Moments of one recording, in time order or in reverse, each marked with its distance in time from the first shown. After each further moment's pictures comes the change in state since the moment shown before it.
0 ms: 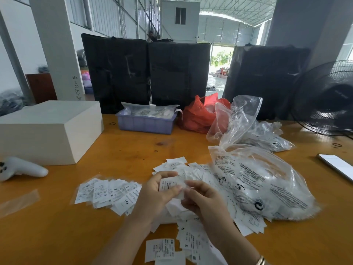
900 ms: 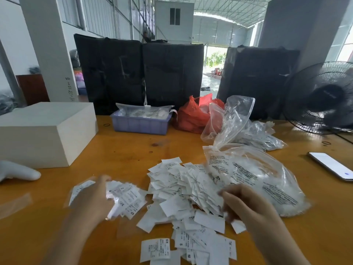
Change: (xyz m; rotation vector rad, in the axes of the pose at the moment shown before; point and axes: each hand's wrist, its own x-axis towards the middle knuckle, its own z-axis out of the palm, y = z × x) left_hand 0.000 0.002 -0.096 1.099 0.205 -0.146; right_hand -0.071 -0.060 -0.044 -0.436 0.027 -0.235
